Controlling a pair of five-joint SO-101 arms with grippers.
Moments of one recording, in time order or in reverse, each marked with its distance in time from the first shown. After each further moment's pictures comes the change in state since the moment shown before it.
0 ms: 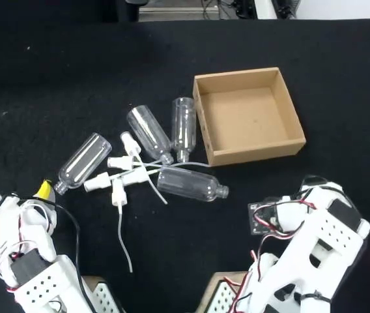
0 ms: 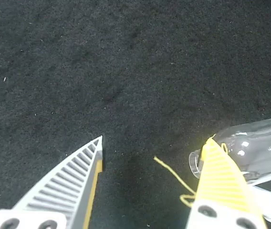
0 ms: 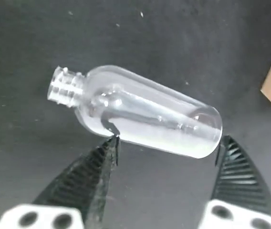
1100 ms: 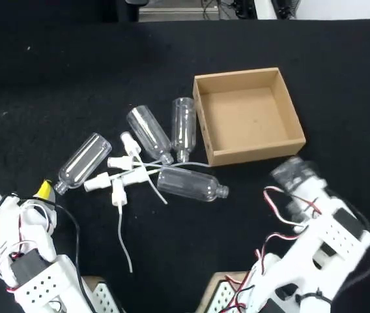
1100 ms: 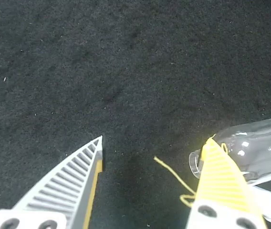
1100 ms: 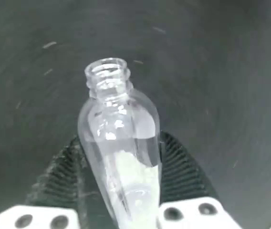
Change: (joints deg) left arm 0.0 0.0 0.0 0.0 0.0; right arm 6.3 1.1 3.3 -1.9 -61.5
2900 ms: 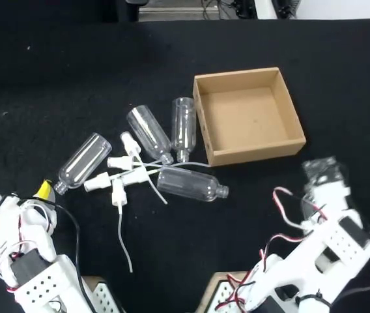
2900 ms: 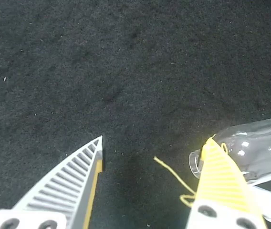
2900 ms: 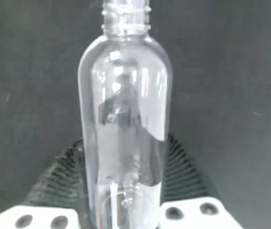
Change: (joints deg) left arm 0.0 0.0 0.0 0.0 0.0; right arm 4.2 0.1 0.0 -2.4 -16.6
